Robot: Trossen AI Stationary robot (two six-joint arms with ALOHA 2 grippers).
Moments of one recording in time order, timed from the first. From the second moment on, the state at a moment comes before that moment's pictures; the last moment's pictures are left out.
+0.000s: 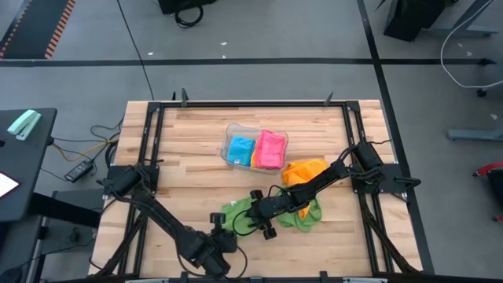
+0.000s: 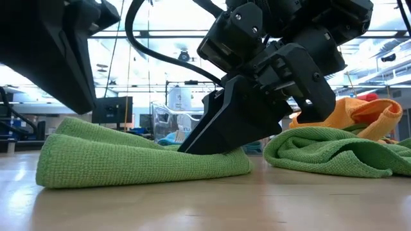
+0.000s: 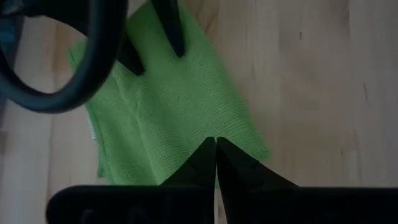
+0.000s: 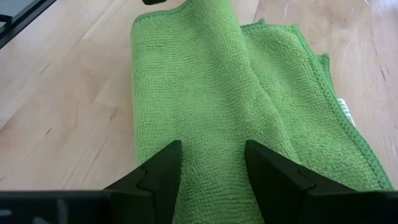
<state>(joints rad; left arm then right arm) -0.75 2.03 1.50 -0.82 -0.52 -0.63 0.33 2.05 1.05 0.34 0.03 0.02</state>
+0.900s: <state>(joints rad) -0.72 2.16 1.50 -0.81 -0.55 -0.64 0.33 1.95 1.05 0.27 0.03 0.01</state>
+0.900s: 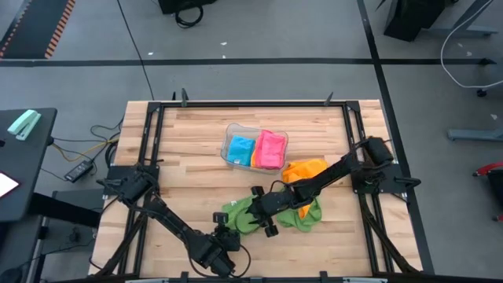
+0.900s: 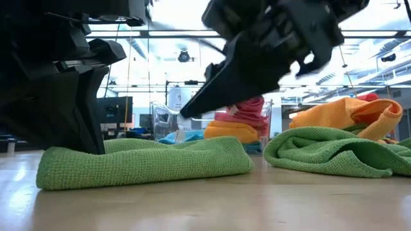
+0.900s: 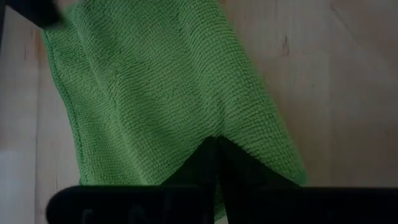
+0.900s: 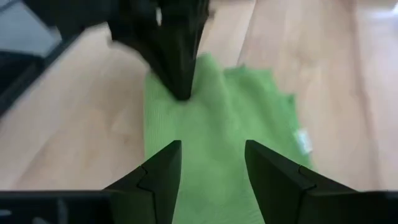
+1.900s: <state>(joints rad) -0.73 2.01 1.50 -0.88 -0.54 -0.52 0.29 1.86 0.93 0.28 0.06 0.01</state>
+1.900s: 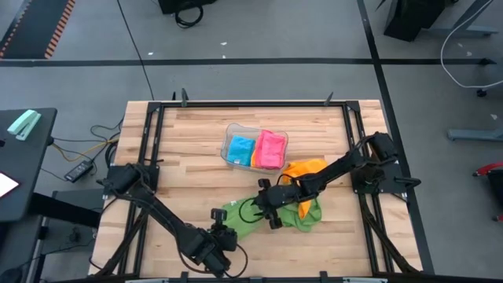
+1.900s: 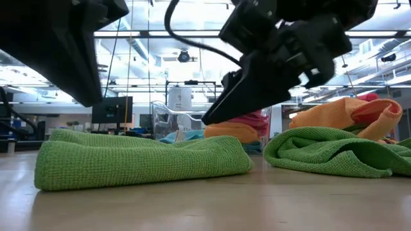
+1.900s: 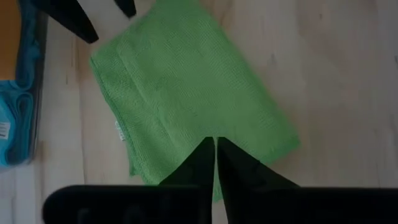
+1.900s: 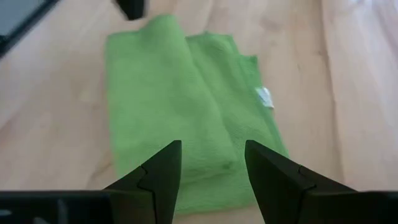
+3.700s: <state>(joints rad) -0.61 1.80 1.09 -0.47 -0.28 -1.03 0.24 1.95 1.02 0.18 0.00 0.09</state>
